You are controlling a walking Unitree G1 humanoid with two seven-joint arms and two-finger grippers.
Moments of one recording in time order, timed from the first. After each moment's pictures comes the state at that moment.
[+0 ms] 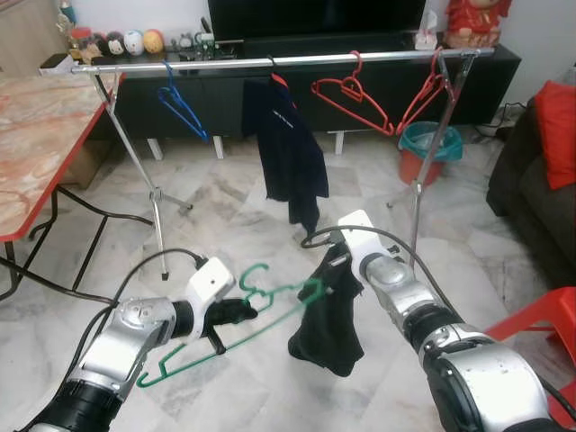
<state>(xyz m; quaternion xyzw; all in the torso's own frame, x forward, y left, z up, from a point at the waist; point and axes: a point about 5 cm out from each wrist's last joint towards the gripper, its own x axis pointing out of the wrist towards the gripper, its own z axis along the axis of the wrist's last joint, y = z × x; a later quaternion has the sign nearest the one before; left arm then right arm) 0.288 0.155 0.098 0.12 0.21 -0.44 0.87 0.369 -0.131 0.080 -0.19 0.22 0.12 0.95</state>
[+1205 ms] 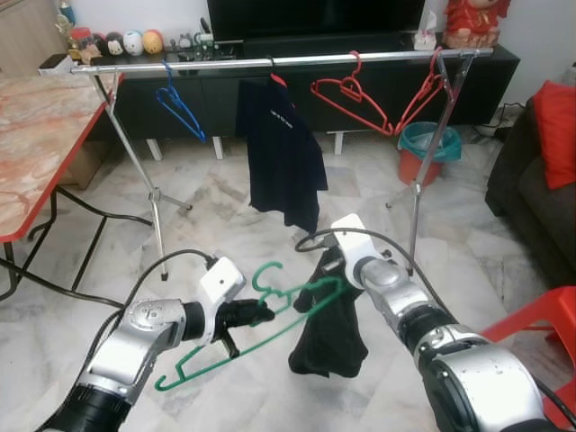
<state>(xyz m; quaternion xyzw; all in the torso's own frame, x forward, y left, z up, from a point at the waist) 0.271 0.137 0.106 0.08 0.20 -0.52 0.82 0.367 -0.123 0.076 -0.18 0.24 0.14 0.94</state>
